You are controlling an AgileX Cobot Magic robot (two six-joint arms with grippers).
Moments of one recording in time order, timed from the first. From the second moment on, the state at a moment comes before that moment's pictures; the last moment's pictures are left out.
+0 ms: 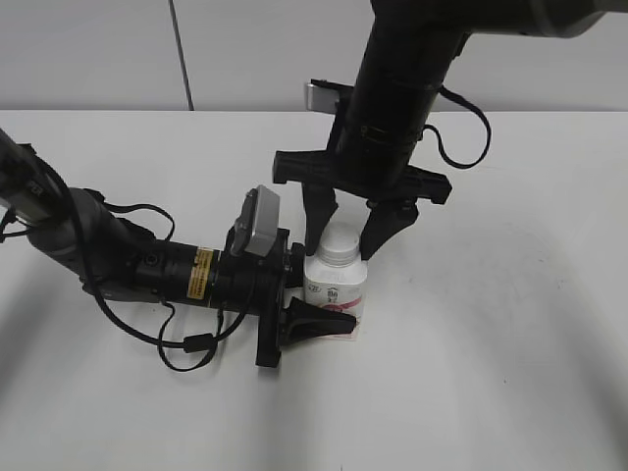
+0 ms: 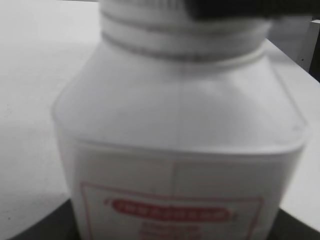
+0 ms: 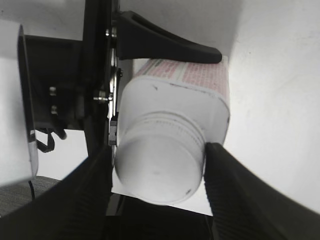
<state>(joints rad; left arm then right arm) -0.38 2.40 -1.12 1.41 -1.21 -0.44 0.59 2.04 -1.62 0.33 1.19 0.33</state>
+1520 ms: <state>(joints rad) -0.38 2.40 -1.12 1.43 -1.21 -0.43 0.59 2.04 -1.62 0.32 1.21 -1.15</state>
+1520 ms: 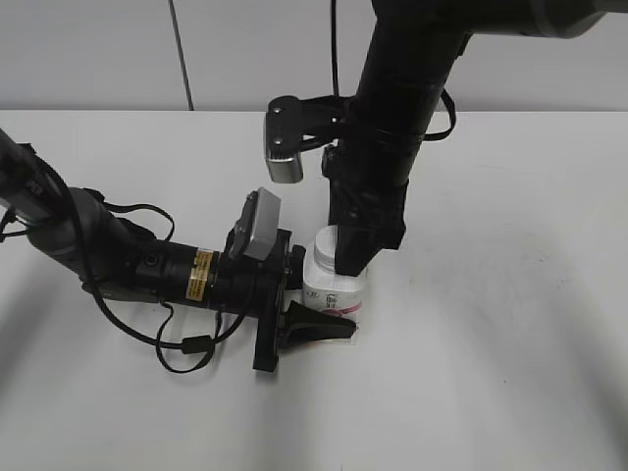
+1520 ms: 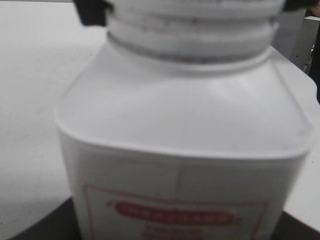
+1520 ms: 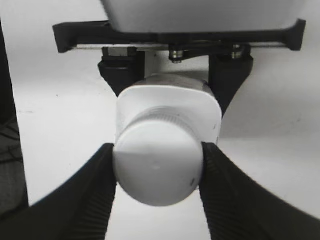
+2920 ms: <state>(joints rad) -0.38 2.40 -1.12 1.45 -1.22 -0.44 0.59 2.04 -1.69 0.33 1.22 -1.65</state>
